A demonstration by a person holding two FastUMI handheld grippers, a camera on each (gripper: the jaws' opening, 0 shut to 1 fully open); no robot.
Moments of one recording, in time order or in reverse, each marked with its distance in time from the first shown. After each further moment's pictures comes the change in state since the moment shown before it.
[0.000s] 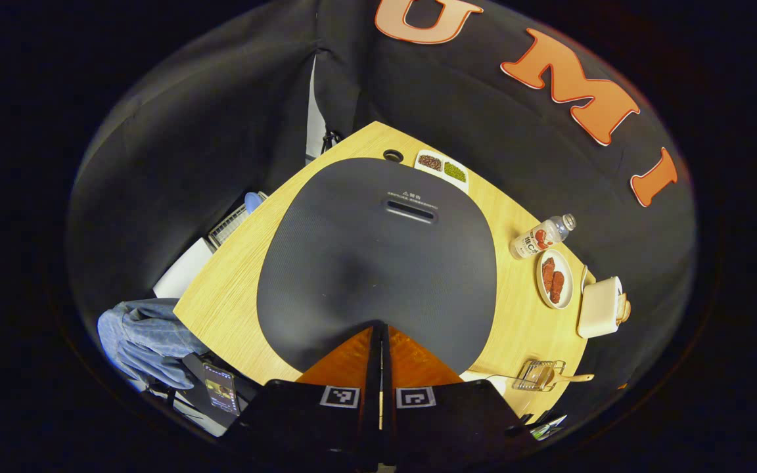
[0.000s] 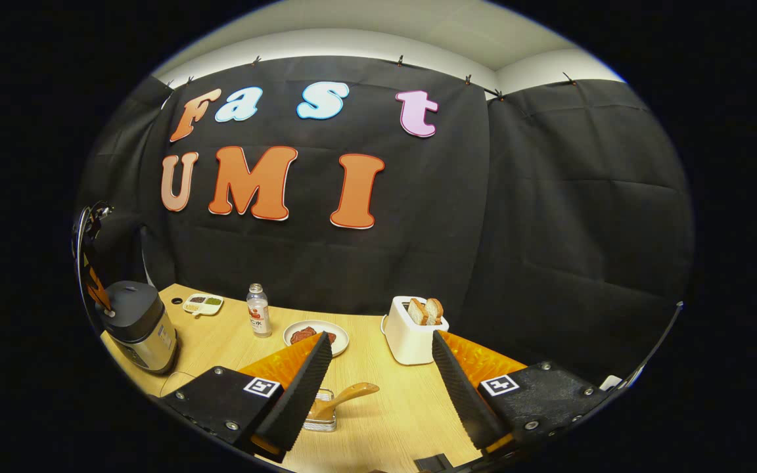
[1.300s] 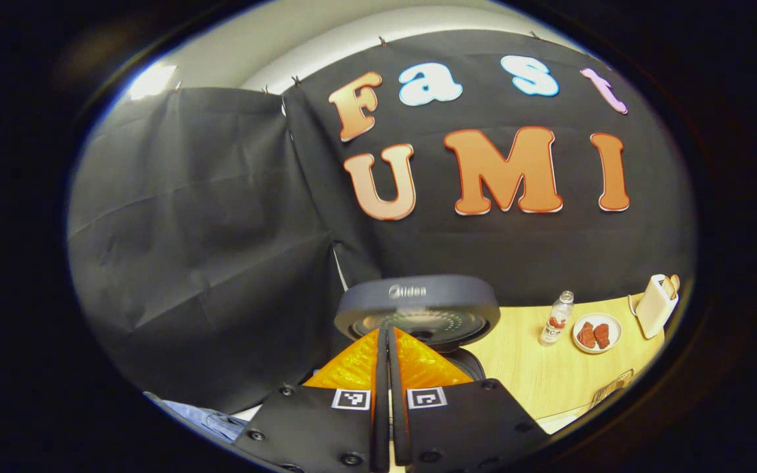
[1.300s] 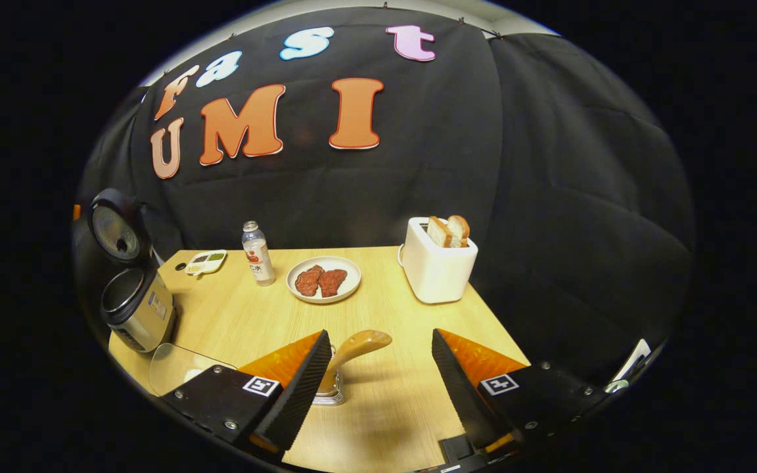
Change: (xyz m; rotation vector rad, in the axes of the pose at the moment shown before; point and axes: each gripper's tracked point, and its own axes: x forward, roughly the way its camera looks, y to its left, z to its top) left arm -0.185 -0.035 0.080 0.354 -0.954 0.277; right arm 0.064 0.017 -0.129 0.092 0.328 0.095
